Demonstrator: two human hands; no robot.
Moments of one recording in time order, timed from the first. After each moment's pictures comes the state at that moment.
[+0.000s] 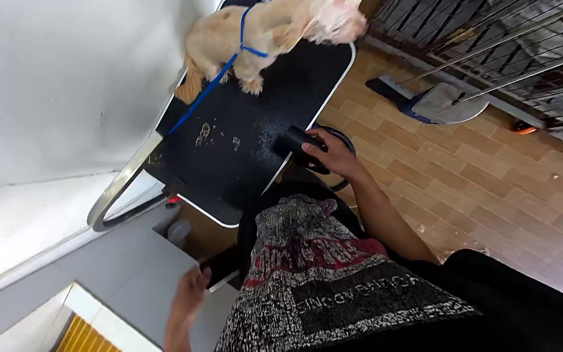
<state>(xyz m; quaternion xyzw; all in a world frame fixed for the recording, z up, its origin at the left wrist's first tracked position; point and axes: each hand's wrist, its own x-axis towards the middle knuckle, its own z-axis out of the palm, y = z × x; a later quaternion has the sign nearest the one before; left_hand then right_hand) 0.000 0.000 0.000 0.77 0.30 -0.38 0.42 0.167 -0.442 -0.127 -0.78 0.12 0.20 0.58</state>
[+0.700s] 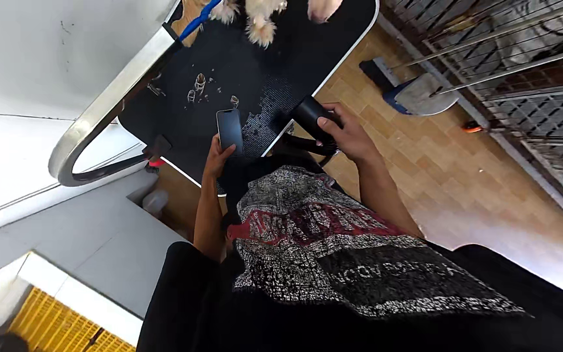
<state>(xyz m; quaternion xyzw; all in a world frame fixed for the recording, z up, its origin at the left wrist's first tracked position) 0.141 -0.075 -0.260 0.58 0.11 -0.26 0.76 0.140 -0.427 -0.120 -0.77 0.14 0.19 0.59</state>
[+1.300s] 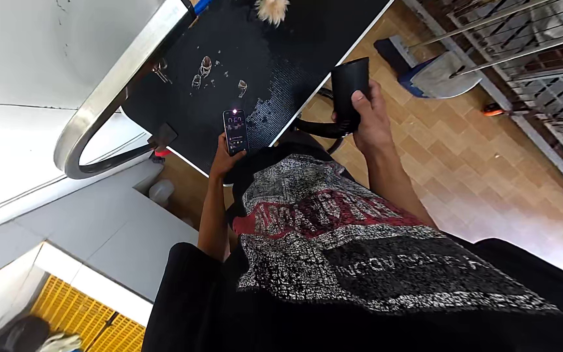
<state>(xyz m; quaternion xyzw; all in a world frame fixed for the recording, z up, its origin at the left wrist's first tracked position) 0.112 -0.057 -0.268 0.63 0.08 -0.29 0.72 0.129 -0.415 -0.135 -0.70 0.19 0.04 0.69</state>
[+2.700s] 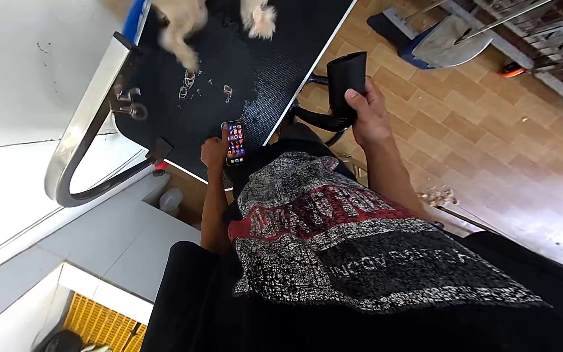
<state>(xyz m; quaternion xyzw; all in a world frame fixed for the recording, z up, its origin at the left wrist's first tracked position) 0.172 -0.089 -0.242 0.89 0.20 -0.36 0.19 0.111 -0.440 -0.139 -0.69 0.20 0.02 0.69</state>
